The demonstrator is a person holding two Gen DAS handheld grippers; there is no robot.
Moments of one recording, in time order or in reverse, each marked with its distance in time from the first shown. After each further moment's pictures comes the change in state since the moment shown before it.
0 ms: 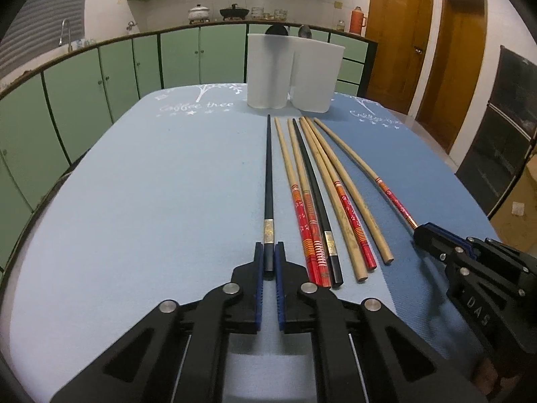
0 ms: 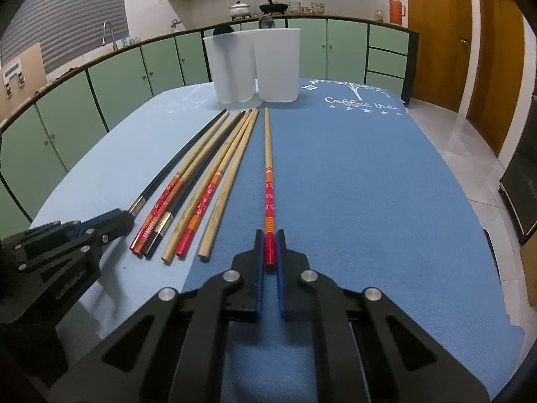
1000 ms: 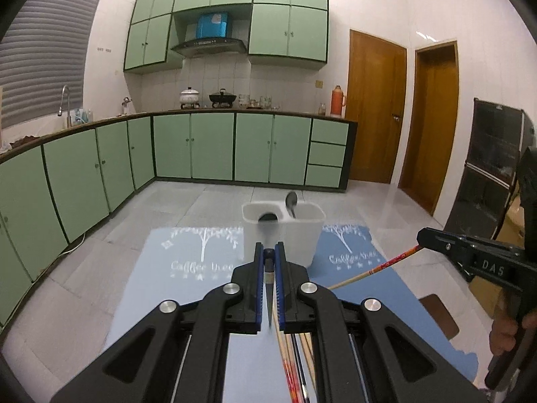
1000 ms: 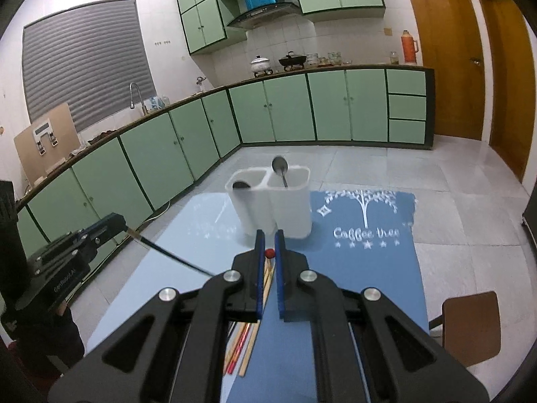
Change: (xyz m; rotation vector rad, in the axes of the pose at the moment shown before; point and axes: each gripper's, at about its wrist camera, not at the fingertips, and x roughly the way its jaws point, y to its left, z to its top) left arm -0.101 0.010 0.151 0.044 -0.357 -0.051; right arm -0.083 -0.036 0.172 0.036 -0.186 0.171
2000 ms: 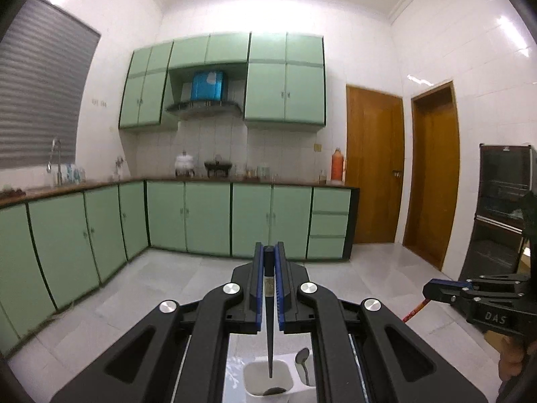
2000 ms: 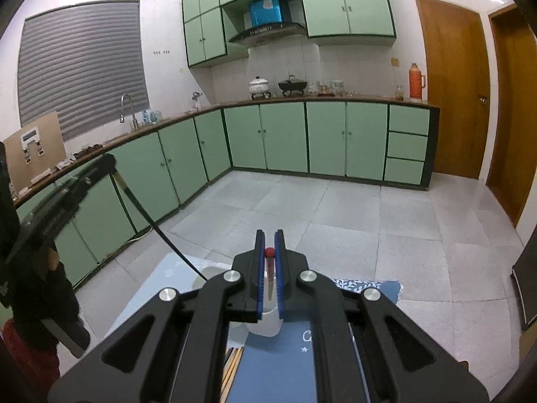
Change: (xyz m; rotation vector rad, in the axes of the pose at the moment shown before) left arm 0.108 -0.001 0.151 0.022 -0.254 -0.007; right arm 0.074 -0.034 0.146 -0.071 -0.046 -0.047
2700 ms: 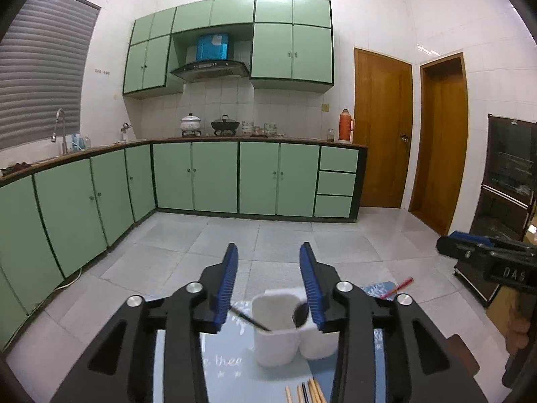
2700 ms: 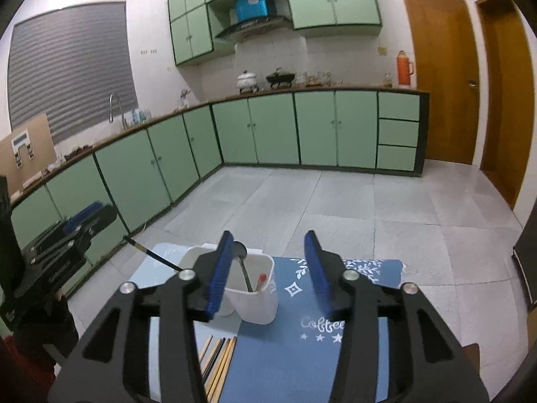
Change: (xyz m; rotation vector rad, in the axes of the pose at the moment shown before) left arm -0.031 0.010 -0.067 0.002 0.141 0.034; right arm -0.012 -0.005 -0.054 0.049 -0.050 -0.042
